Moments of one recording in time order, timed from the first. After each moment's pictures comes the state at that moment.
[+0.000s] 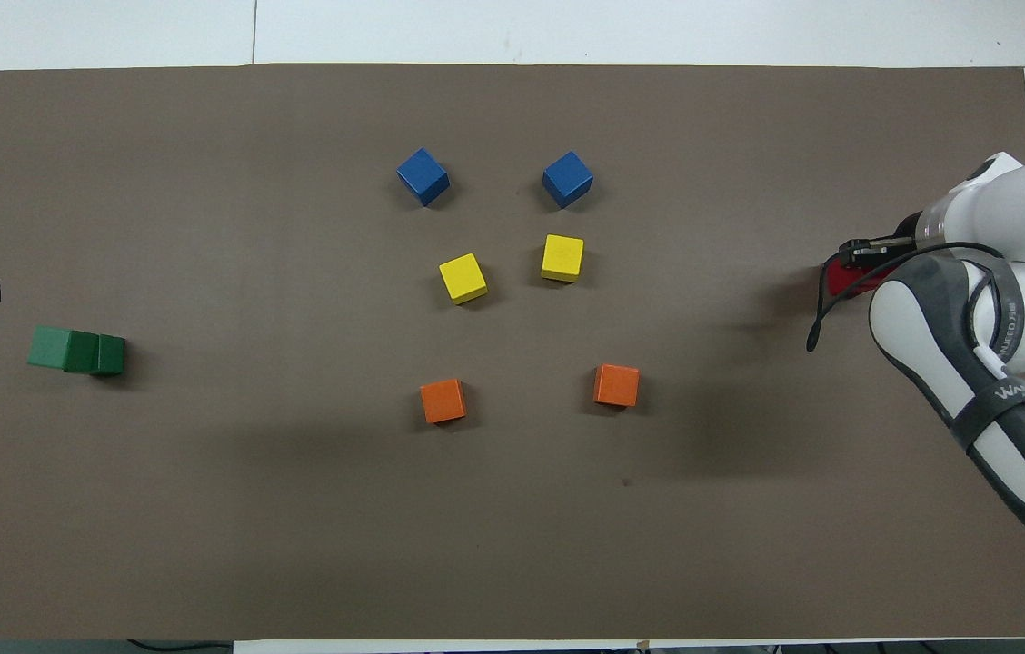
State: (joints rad) left arm 0.09 -0.05 -0.05 -1.59 -0.02 1.54 -0.01; right arm -0.11 0.26 0.02 -1.97 -0.05 2.33 -0.06
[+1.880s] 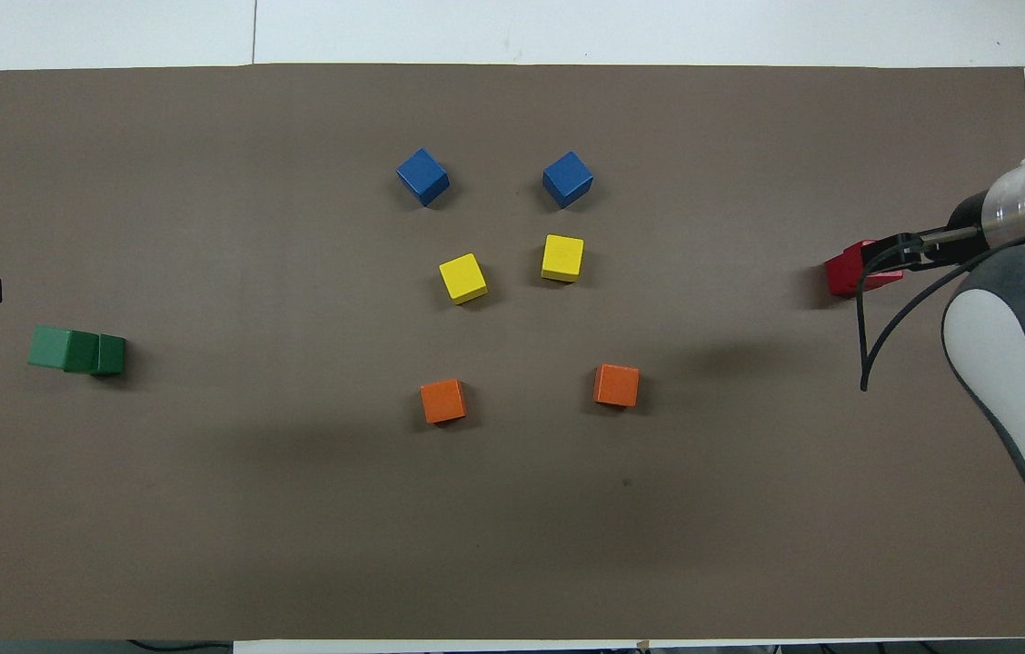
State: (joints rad) left arm 0.09 -0.05 -0.05 -1.59 -0.02 1.54 -0.01; right arm -0.05 -0.01 0.05 -1.83 -0.05 1.84 -0.07
